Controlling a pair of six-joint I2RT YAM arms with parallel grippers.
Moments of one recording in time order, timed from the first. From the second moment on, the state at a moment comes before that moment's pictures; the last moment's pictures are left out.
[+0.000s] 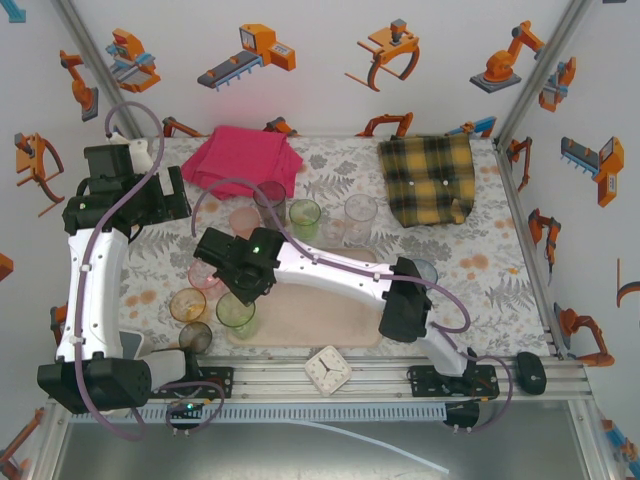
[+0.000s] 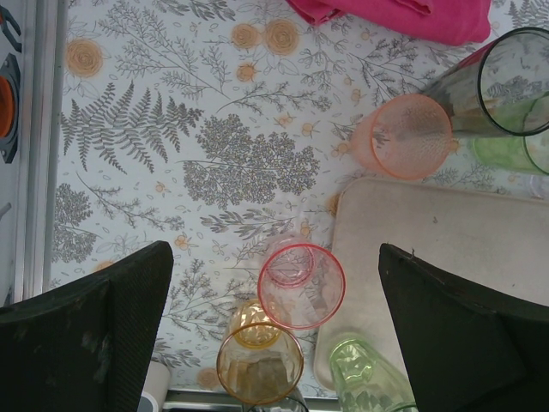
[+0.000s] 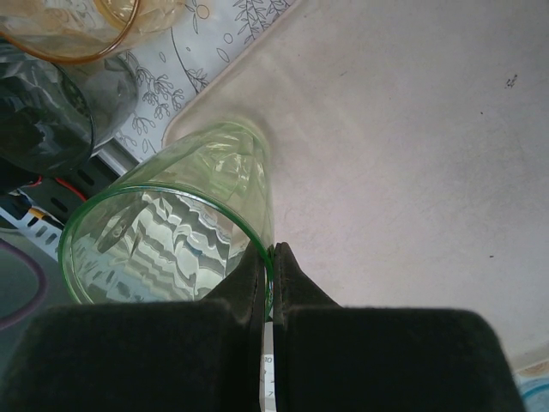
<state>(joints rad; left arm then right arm) 0.04 1.21 1.41 -0.96 0.03 -0.07 1.28 2.21 2.21 -1.14 0.08 0.37</state>
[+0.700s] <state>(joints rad) 0.04 1.22 1.41 -0.96 0.04 -0.08 1.28 2.22 2.21 -1.13 0.08 0.37</state>
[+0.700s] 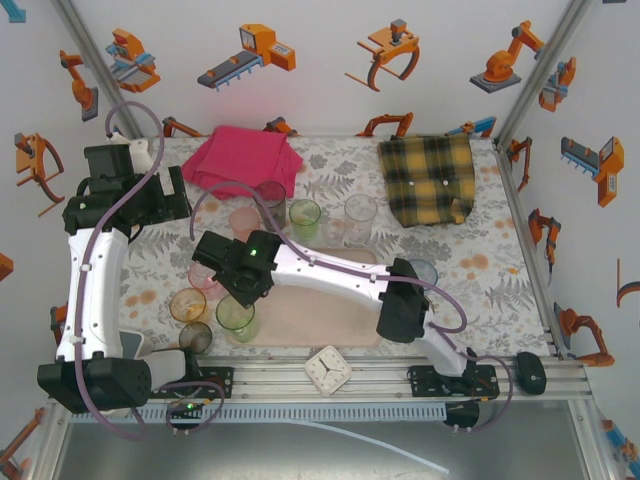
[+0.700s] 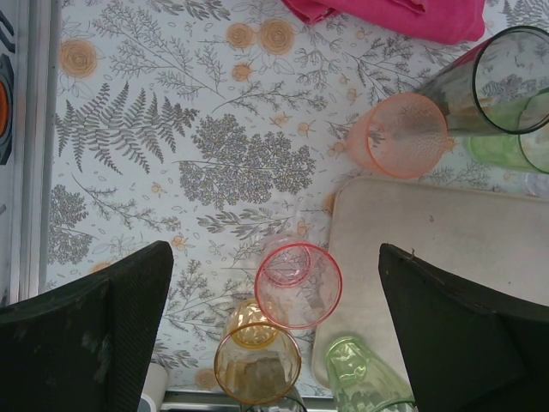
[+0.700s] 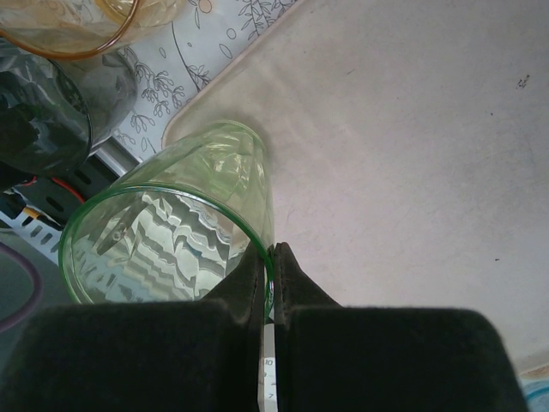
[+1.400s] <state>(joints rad) 0.04 1.22 1.41 -0.96 0.05 -0.08 1.29 2.22 2.19 -1.10 0.07 0.36</state>
